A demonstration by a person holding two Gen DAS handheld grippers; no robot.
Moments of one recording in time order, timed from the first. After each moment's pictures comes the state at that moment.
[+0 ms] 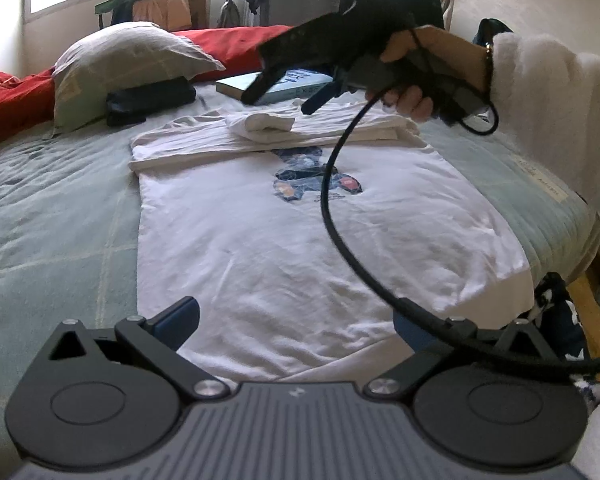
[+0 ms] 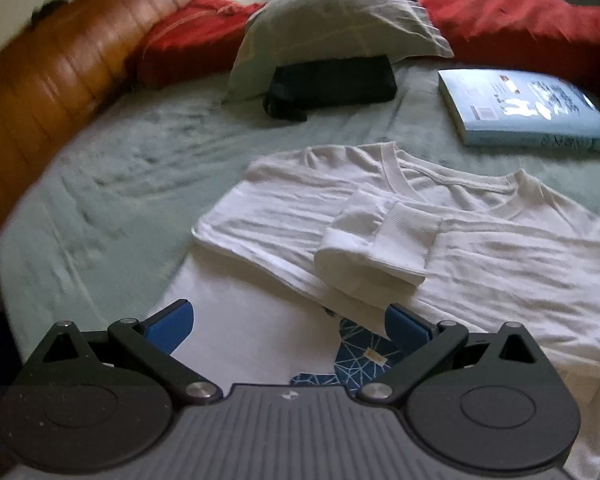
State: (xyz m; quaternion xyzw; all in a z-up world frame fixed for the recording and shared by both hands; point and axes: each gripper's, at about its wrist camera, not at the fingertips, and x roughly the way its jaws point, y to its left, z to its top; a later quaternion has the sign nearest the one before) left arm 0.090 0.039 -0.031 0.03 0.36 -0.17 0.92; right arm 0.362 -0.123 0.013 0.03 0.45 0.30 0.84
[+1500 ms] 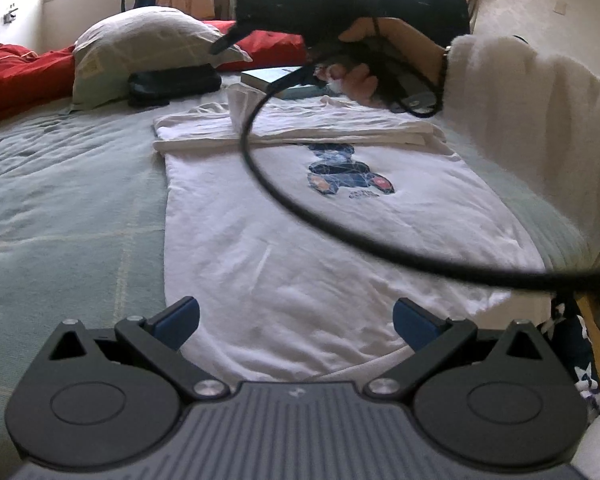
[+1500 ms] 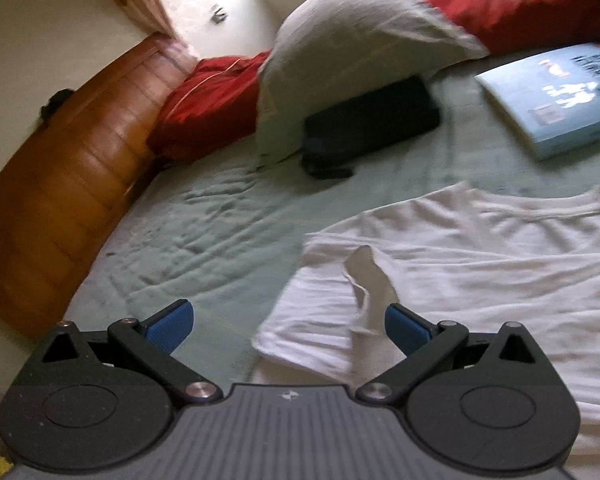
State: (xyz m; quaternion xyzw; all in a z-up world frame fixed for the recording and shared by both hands) left arm 0.099 0.066 -0.044 0.00 0.37 -0.16 0.92; right arm 0.413 -0.086 0.005 0.17 0.42 0.33 0.83
